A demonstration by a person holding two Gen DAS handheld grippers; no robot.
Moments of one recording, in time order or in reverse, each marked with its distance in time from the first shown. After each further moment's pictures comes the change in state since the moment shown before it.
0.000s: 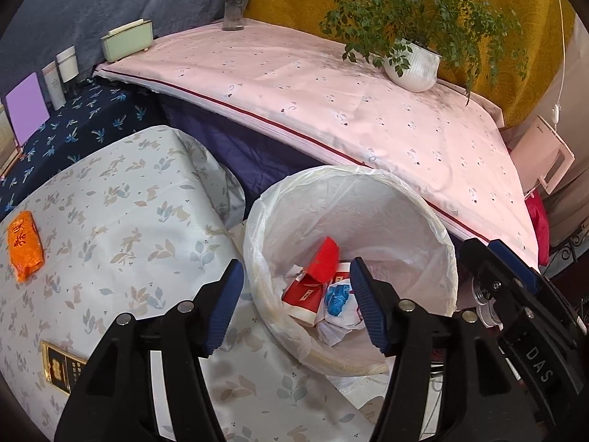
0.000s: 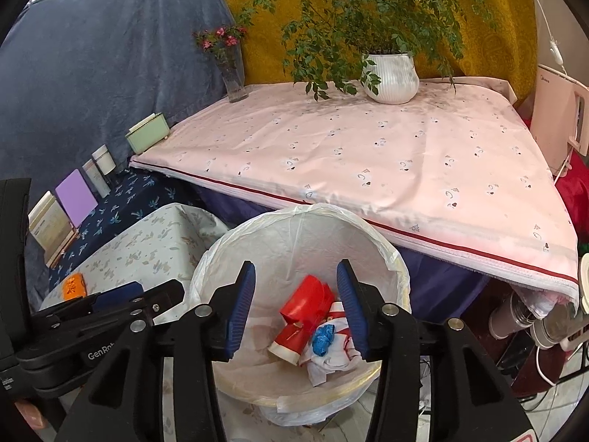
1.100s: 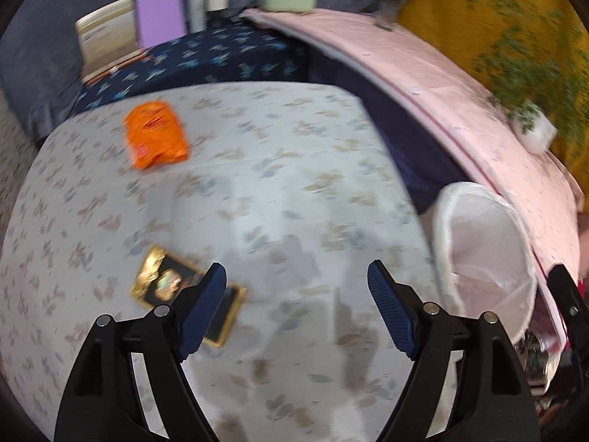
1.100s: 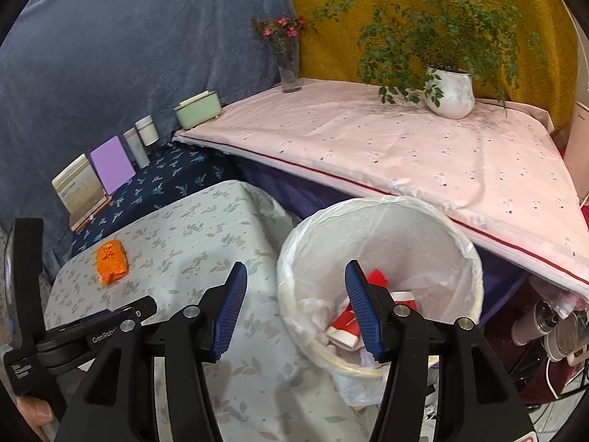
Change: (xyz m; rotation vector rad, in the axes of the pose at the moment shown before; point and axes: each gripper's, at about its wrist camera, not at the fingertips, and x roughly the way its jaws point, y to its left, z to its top) left arm -0.050 0.148 -0.068 -0.407 0.034 0.296; right arm -0.018 0.100 -0.030 -0.130 0.017 0.094
